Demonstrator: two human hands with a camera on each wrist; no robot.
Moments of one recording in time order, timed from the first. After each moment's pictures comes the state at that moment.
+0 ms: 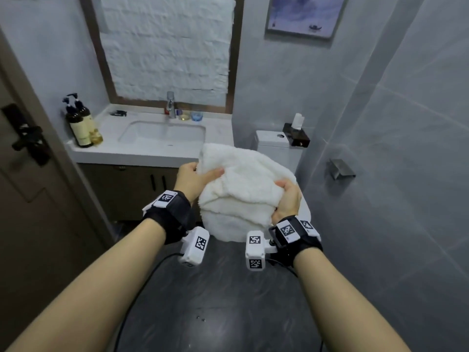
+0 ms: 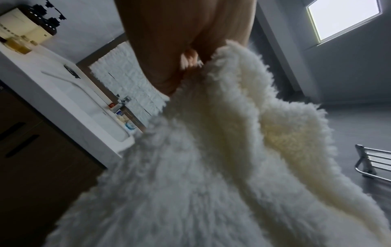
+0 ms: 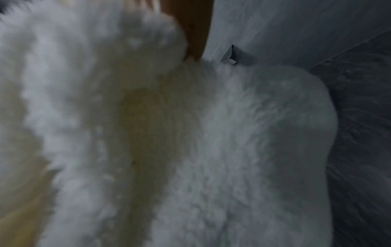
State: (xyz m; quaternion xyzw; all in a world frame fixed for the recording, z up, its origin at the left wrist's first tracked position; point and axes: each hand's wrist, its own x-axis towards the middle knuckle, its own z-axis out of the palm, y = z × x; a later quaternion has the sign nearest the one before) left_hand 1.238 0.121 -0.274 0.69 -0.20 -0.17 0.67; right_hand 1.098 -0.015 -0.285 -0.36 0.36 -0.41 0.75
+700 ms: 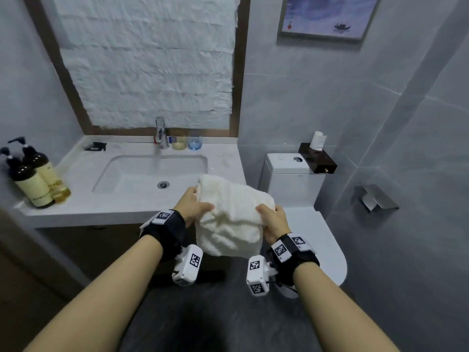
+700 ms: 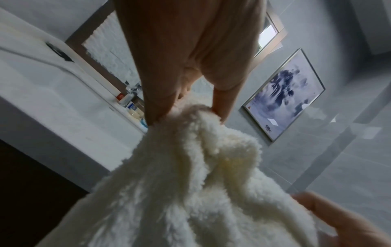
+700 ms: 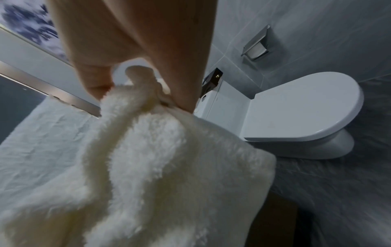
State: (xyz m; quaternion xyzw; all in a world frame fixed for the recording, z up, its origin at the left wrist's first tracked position) left_hand 1.539 -0.043 -0.339 0.72 -0.19 -0.30 0.60; right_hand 1.390 -0.181 -0.363 -0.46 0.40 -0.28 0.74
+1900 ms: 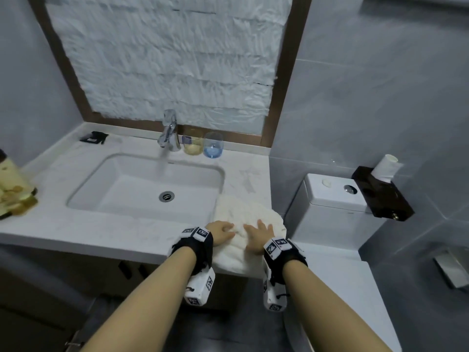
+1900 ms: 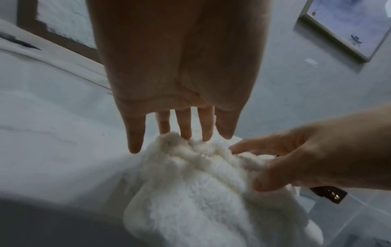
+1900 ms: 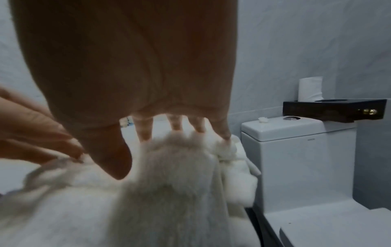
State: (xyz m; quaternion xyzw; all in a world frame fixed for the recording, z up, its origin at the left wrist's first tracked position) left_hand 1.717 -0.226 -0.486 0.86 -0.32 -0.34 0.20; right_hand 1.626 -0.354 -0.485 -0.92 0.26 0.25 0.16
